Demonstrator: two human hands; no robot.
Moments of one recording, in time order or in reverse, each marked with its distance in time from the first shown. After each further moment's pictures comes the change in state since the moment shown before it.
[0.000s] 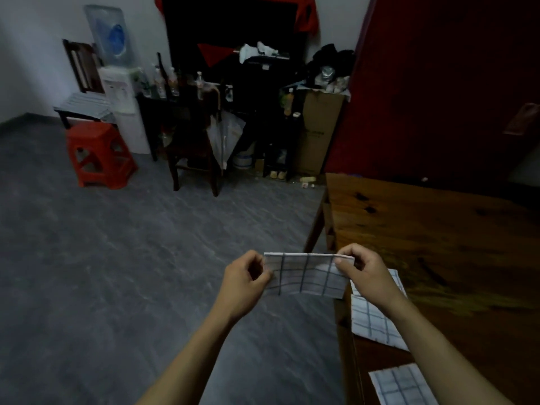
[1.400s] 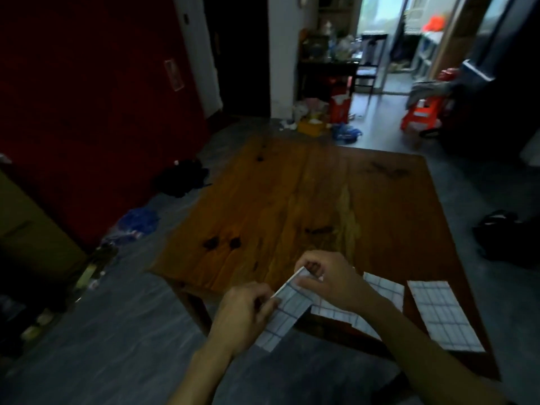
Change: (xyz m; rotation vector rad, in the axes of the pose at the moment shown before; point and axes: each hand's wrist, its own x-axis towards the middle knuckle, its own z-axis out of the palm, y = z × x) left_hand 0.403 0.013 0.194 0.107 -1.372 0.974; right_hand 0.189 0.032 -0.022 -0.285 0.847 0.452
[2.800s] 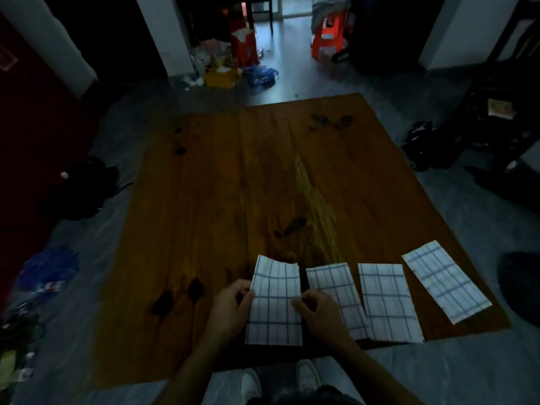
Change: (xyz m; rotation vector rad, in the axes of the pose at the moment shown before) left_hand 0.194 -0.162 0.058 -0.277 -0.378 -0.290; right_hand 0.071 0.138 0.106 0.226 0.479 0.888
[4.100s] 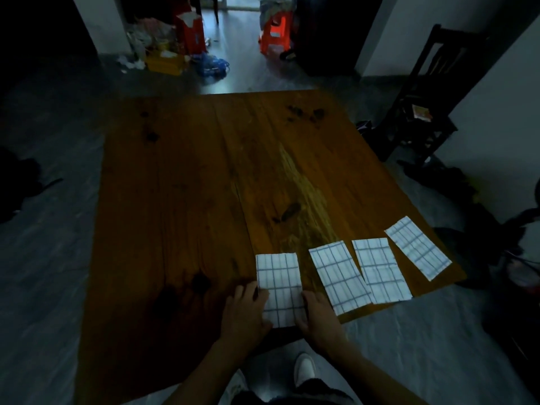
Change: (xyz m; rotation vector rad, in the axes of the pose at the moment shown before) left_hand -0.005 -0.079 0.000 0.755 -0.208 0.388; right_hand -0.045 0.003 0.077 -0.548 0.092 0.053
